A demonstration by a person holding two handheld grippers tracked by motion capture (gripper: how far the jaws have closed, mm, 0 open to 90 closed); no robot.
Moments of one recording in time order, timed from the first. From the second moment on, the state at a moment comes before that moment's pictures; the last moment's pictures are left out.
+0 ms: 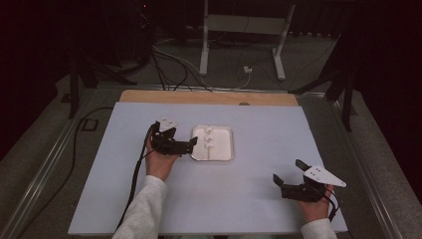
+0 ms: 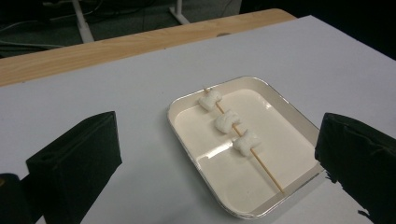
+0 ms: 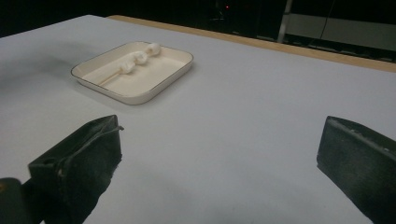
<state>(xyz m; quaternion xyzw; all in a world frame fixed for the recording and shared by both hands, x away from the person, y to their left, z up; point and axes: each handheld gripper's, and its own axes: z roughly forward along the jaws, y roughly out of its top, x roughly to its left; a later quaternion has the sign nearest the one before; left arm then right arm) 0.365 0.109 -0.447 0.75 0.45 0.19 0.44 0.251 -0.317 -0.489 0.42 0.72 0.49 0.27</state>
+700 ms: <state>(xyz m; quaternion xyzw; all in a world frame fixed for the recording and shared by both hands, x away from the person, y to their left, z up) 0.380 0.076 -0.473 0.78 0.45 0.17 0.41 0.252 -0.318 -0.490 0.42 0.72 0.49 0.27</state>
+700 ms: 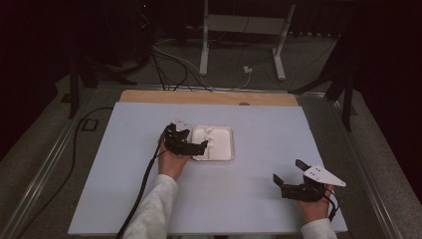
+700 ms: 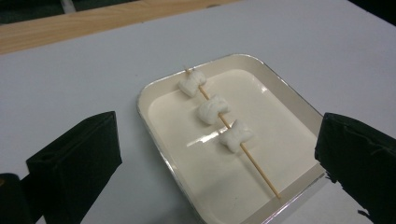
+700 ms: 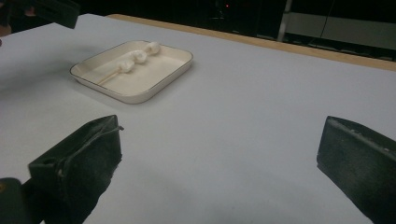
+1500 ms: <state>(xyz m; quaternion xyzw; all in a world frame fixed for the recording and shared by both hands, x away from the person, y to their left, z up) 0.383 0.024 -0.510 0.82 0.44 0.17 0.32 0.252 -0.318 -0.490 0.42 0.72 0.48 0.27</state>
